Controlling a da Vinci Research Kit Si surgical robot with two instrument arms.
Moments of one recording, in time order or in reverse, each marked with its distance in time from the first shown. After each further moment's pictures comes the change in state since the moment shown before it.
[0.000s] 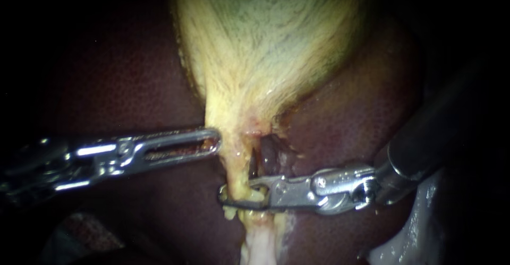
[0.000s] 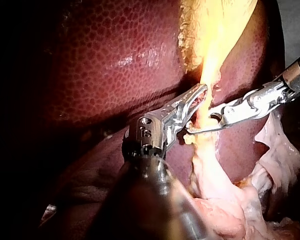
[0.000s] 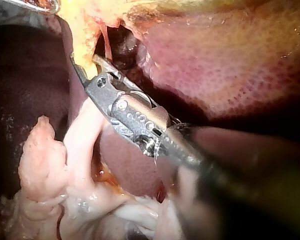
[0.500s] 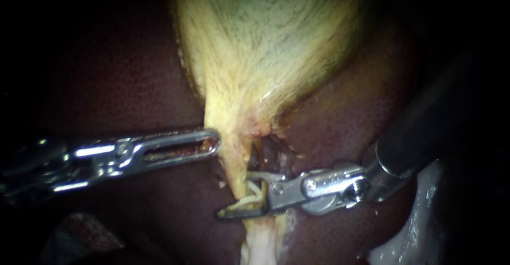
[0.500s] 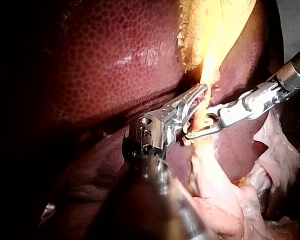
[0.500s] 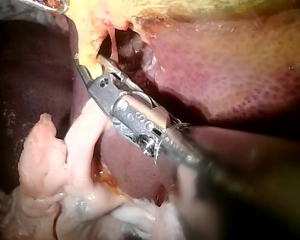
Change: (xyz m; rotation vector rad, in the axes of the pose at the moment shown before) right arm 0.000 0.000 0.000 0.000 -0.001 -0.032; left arm 0.000 0.000 0.000 0.000 -0.001 -0.001
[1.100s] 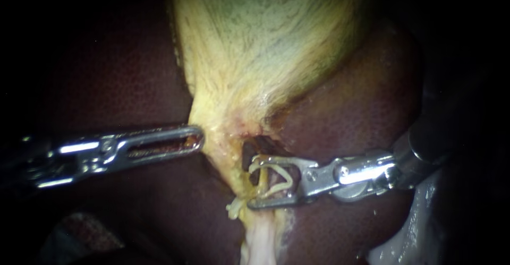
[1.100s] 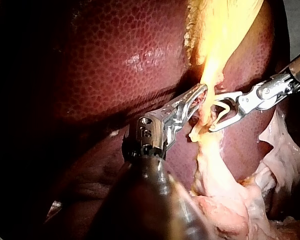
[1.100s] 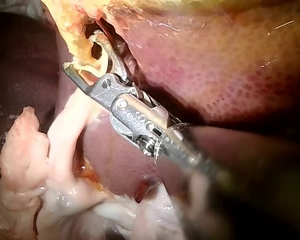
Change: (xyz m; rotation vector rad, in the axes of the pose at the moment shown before) right arm -0.001 0.002 -0.001 -0.037 0.061 -0.022; left arm 0.000 0.001 -0.002 -0.009 -0.005 -0.006
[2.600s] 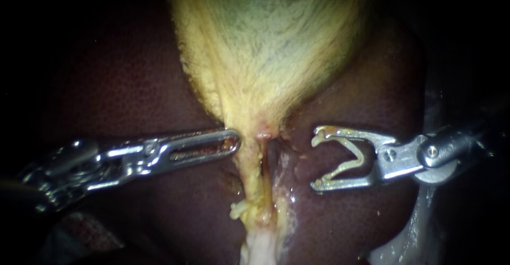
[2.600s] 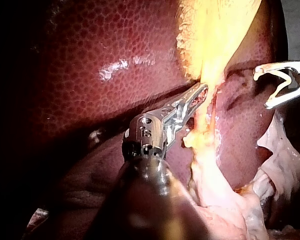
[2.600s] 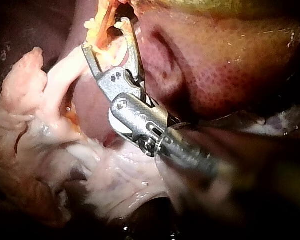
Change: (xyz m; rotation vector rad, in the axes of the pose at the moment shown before) right arm 0.008 -0.001 -0.018 -0.026 0.071 -0.178; left arm 0.003 0.001 0.006 0.022 0.030 0.010
